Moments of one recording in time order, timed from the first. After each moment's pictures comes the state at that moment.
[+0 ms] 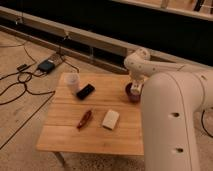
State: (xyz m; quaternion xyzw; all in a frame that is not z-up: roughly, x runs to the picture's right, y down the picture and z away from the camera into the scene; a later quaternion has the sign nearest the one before) arm 0.222 -0.038 0.934 -0.02 0.23 0.75 0.62
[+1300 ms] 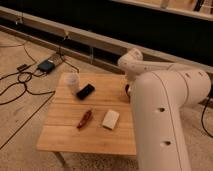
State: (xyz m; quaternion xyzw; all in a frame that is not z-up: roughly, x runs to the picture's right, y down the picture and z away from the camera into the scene) arm 0.201 -0.026 0.930 -0.03 0.25 0.75 0.61
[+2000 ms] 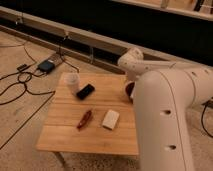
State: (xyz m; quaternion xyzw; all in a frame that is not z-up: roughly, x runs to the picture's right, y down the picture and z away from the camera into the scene) arm 0.204 -0.027 0.918 -0.02 0.25 0.75 0.61
